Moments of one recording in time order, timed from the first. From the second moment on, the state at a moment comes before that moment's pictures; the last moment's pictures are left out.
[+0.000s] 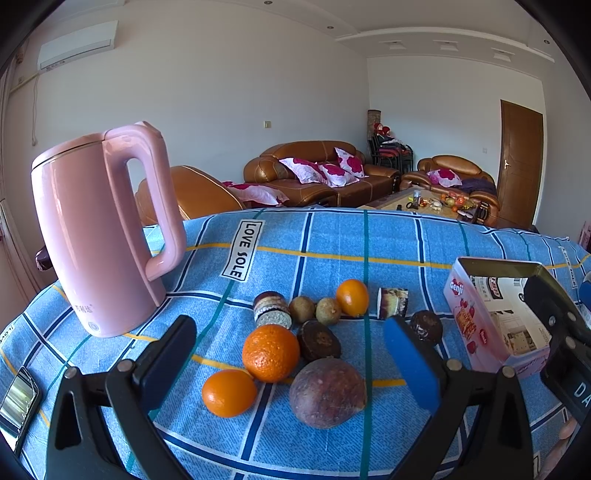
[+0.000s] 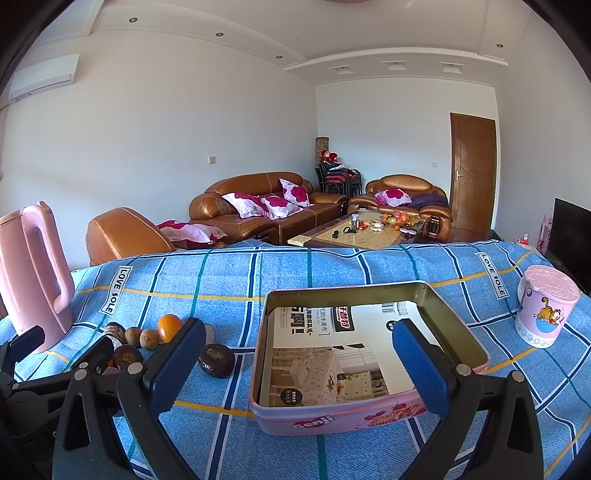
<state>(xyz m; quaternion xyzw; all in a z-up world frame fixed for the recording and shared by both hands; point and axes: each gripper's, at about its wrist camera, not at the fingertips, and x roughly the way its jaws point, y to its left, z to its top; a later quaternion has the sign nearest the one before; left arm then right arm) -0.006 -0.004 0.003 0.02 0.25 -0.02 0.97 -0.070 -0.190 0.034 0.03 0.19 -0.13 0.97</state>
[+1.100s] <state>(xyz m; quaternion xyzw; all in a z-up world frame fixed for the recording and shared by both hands) 0.004 0.079 0.019 0.02 0.24 0.10 0.97 -0.060 -0.171 0.022 0.04 0.24 -0.01 0.97</state>
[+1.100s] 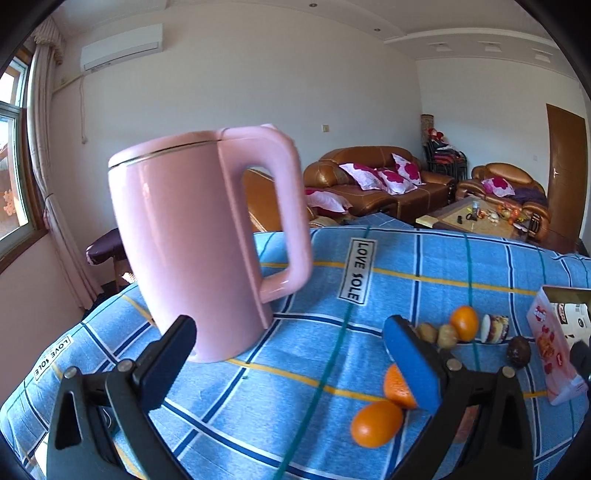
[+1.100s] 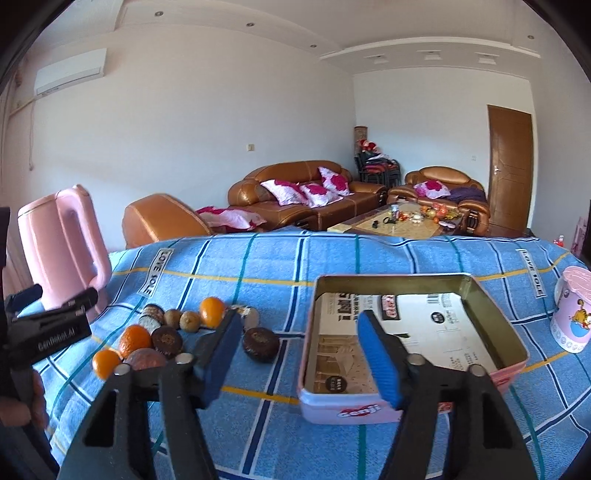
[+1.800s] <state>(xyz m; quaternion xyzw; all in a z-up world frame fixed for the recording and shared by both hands) 0.027 0.093 0.001 0.02 0.33 0.02 0.94 -0.007 -0.088 -0.018 0.04 0.40 0.19 0.90</state>
